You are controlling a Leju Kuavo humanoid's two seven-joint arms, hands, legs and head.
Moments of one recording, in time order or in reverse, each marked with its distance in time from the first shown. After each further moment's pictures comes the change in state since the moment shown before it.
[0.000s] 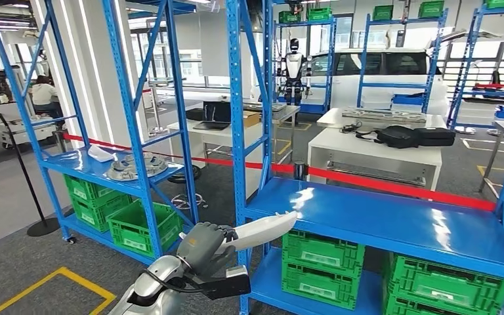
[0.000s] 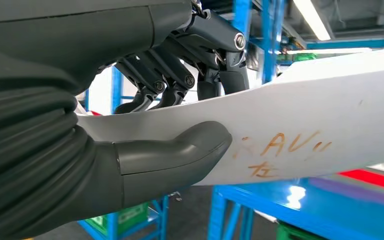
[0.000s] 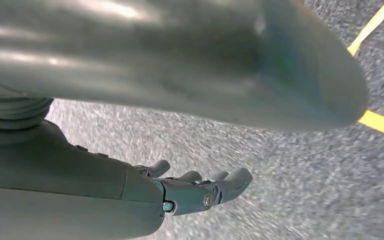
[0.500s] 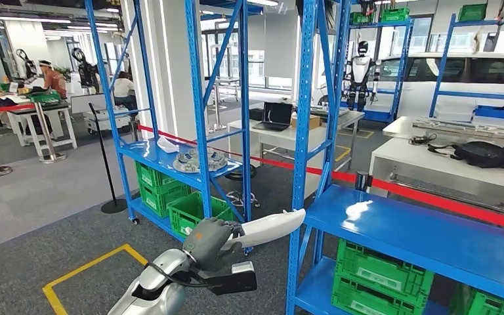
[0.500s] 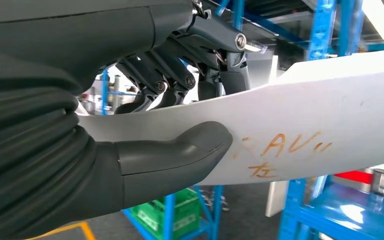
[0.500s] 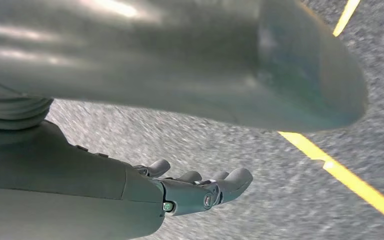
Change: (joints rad) left arm -0.019 -0.013 0.000 -0.021 -0.006 -0.052 -0.002; right arm -0.010 -0.021 0.000 0.000 -0.012 0.011 -0.056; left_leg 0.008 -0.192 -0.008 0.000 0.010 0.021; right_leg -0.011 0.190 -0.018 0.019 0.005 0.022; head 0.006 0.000
